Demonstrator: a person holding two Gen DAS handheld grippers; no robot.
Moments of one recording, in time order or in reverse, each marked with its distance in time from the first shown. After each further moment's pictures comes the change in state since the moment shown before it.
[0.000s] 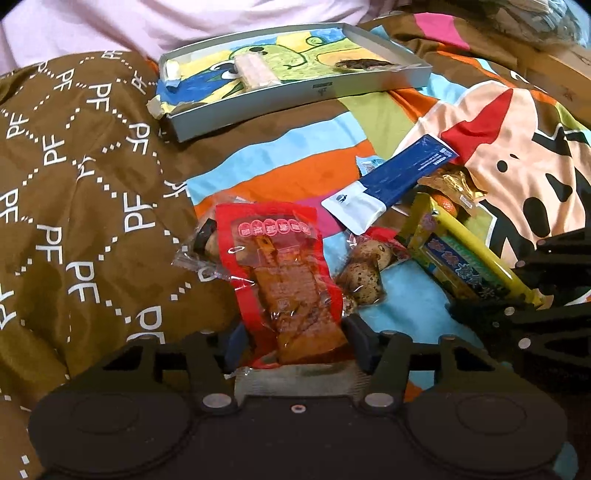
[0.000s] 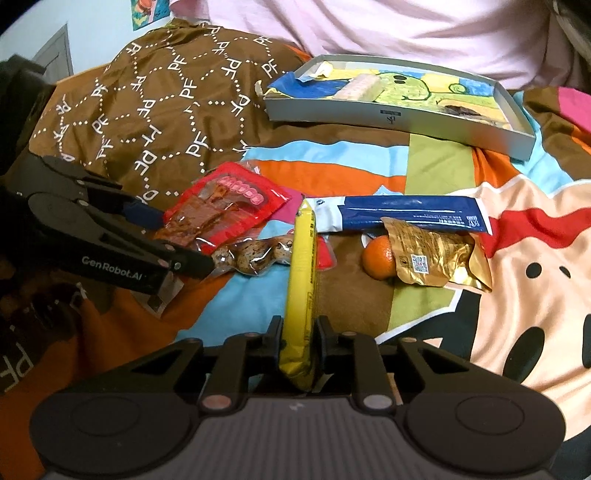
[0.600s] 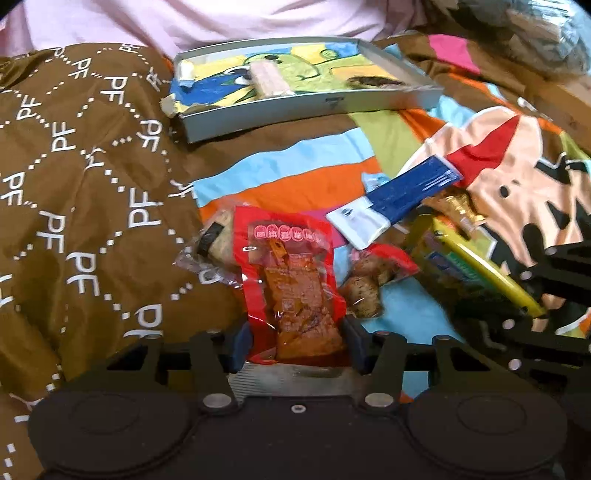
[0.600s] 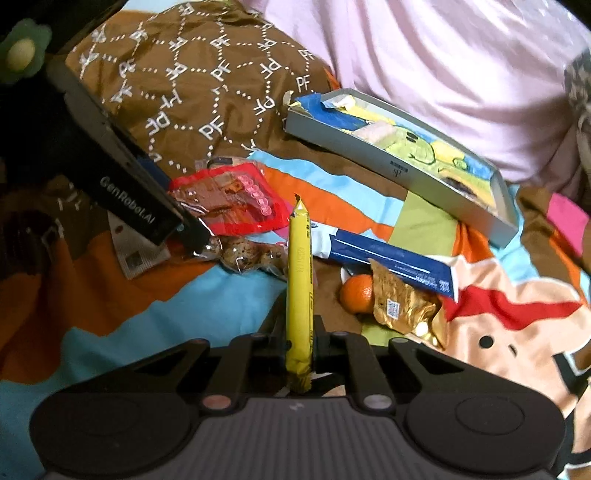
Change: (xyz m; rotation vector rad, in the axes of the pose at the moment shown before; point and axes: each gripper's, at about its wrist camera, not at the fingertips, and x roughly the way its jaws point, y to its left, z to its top) left arm -0.001 0.005 -0.002 -0.084 -0.037 -0.013; right arm -0.002 0.033 -0.010 -0.313 -0.063 -0.211
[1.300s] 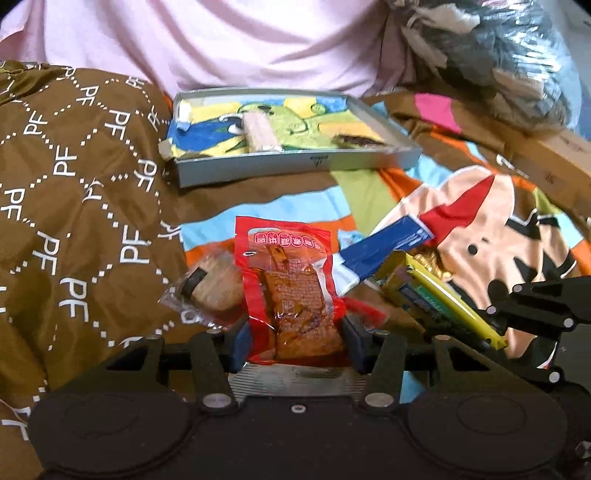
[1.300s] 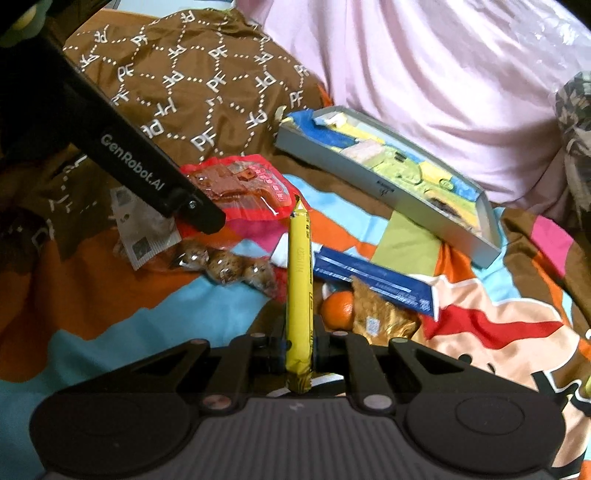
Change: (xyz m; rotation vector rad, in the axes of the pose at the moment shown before) left arm -0.022 -0.001 0.002 -0.073 -0.178 -0.098; right arm -0.006 -0.005 0.002 -0.010 -0.066 -0.050
